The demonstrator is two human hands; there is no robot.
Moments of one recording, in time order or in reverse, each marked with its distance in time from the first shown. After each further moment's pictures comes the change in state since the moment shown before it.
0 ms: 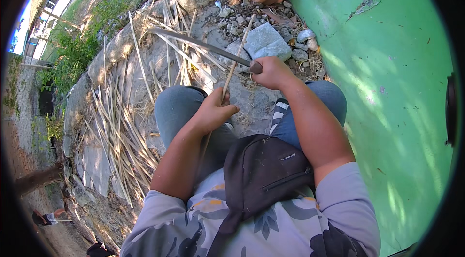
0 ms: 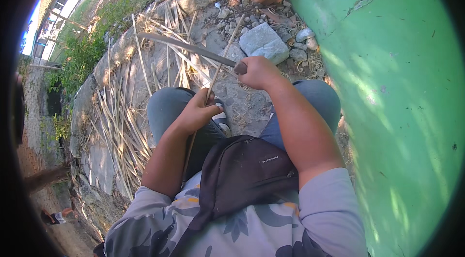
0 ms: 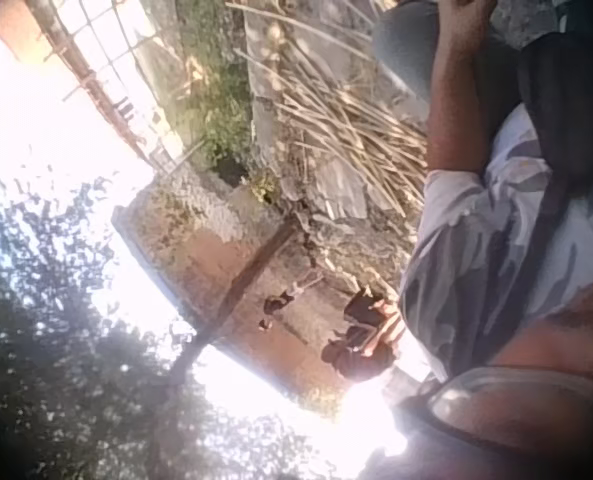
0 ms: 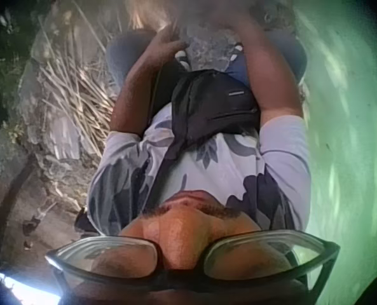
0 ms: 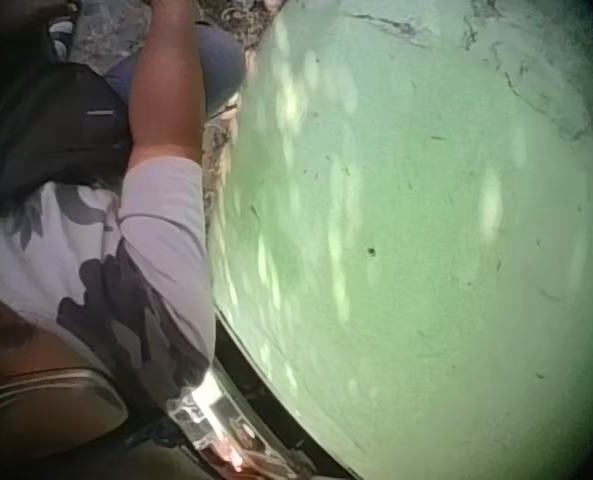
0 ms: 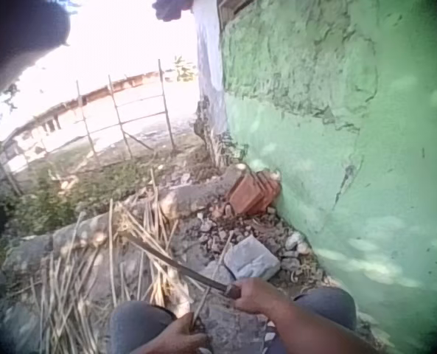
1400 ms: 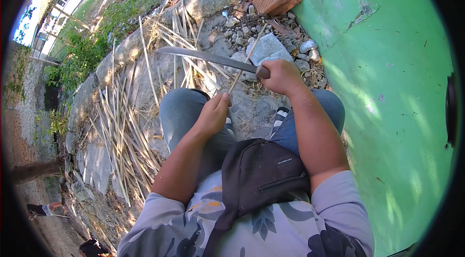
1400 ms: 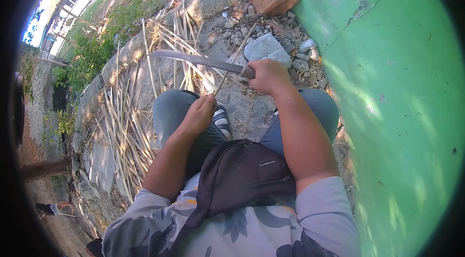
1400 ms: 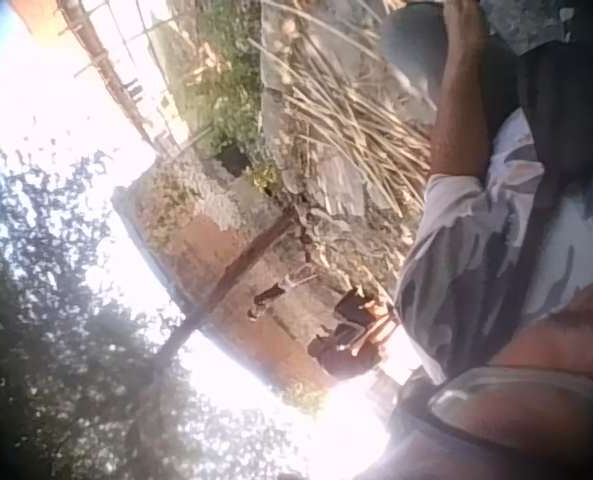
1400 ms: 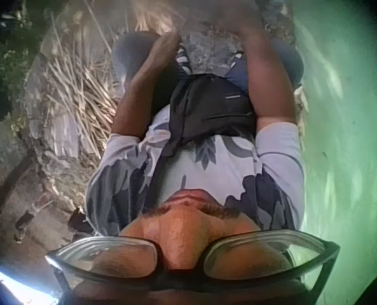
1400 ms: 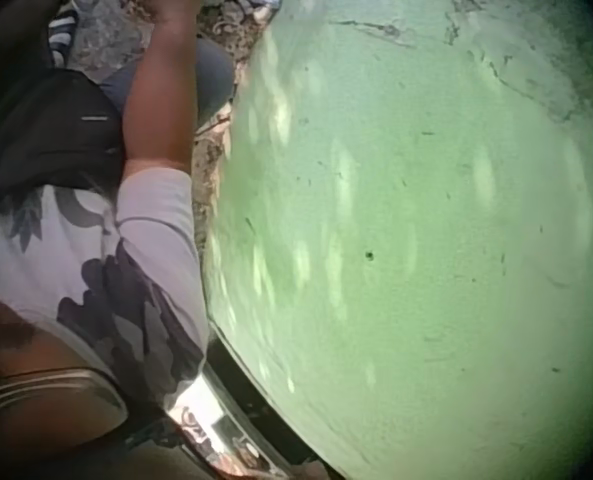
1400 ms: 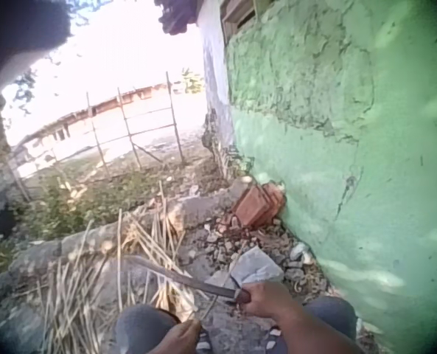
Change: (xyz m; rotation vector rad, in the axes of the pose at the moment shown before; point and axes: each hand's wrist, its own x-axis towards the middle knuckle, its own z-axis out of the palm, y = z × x) left_hand 0.003 -0.028 0.011 -0.318 0.115 -0.083; right_hand -0.012 -0.008 -0.032 -0.191 0.157 -0.058
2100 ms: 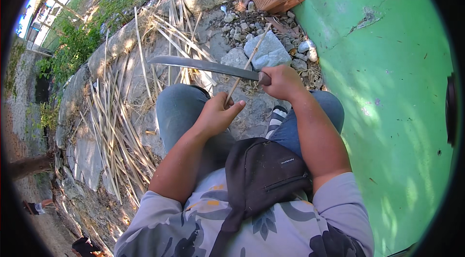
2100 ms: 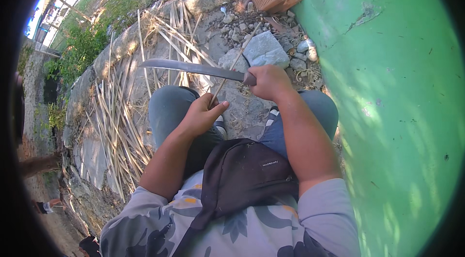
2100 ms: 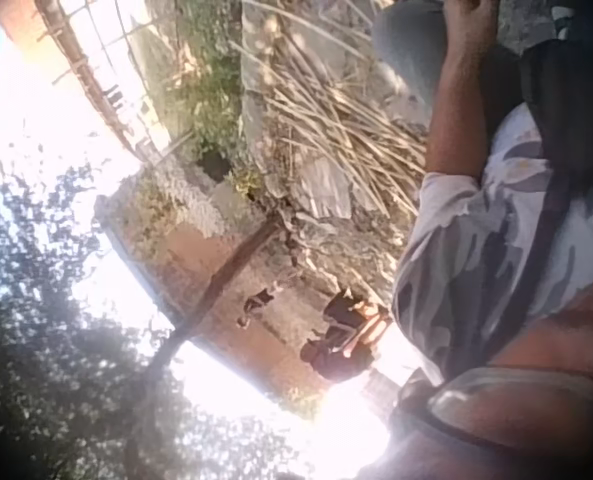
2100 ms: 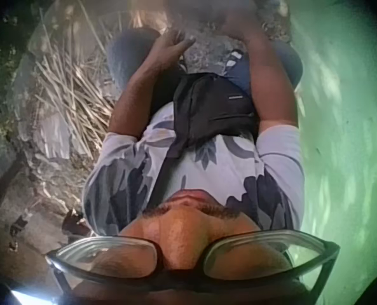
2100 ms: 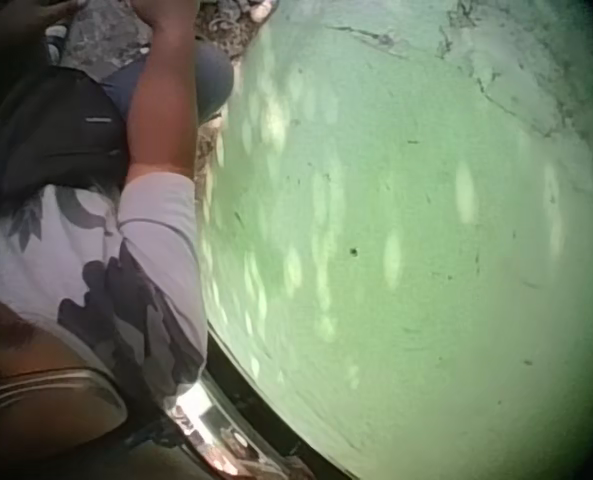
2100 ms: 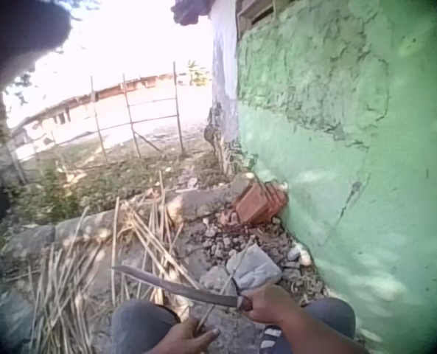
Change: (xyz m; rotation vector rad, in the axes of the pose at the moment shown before) left_hand -0.017 0.025 0.002 0.389 0.062 0.093; right_hand -0.002 -0.006 0.009 0.024 -0.110 -0.011
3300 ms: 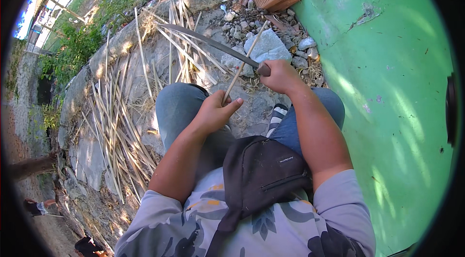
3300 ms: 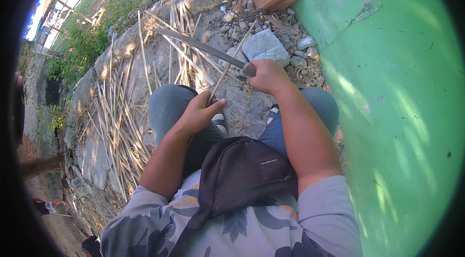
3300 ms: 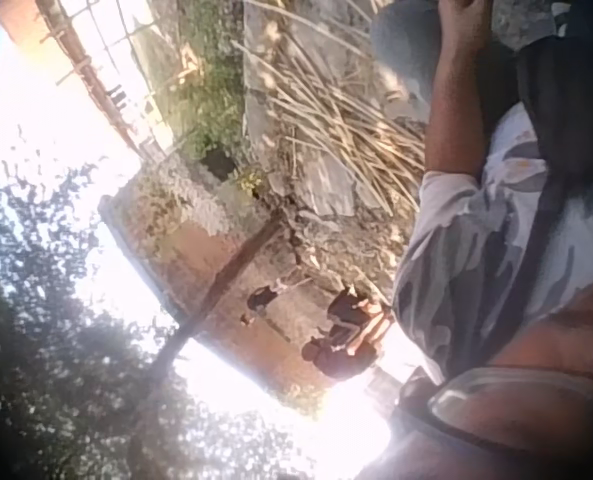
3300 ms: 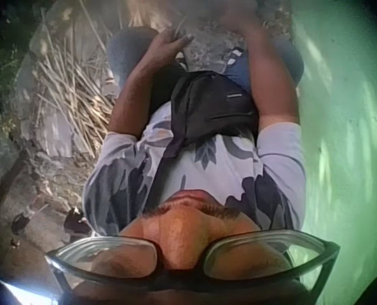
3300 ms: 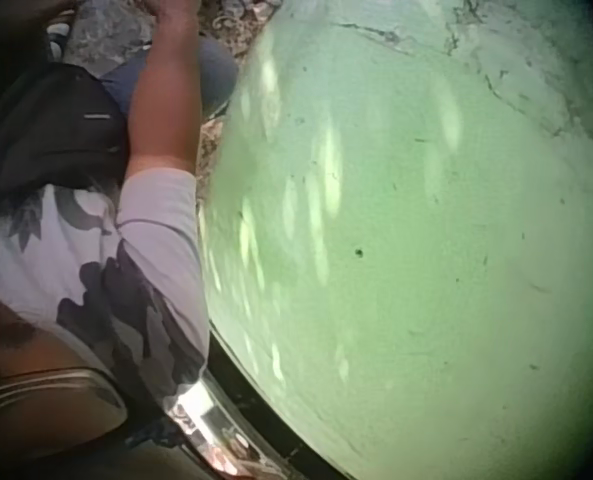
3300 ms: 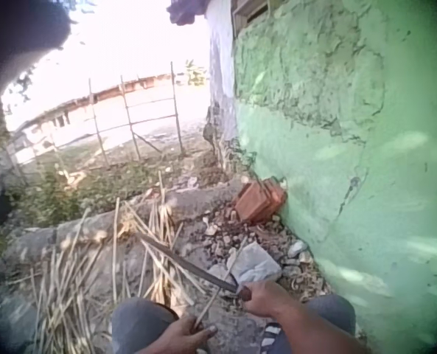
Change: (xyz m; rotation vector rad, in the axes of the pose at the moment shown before) left_hand 0.009 -0.010 0.003 -0.014 -0.021 0.010; right_hand 0.003 0.005 0.005 0.137 -0.017 0.161
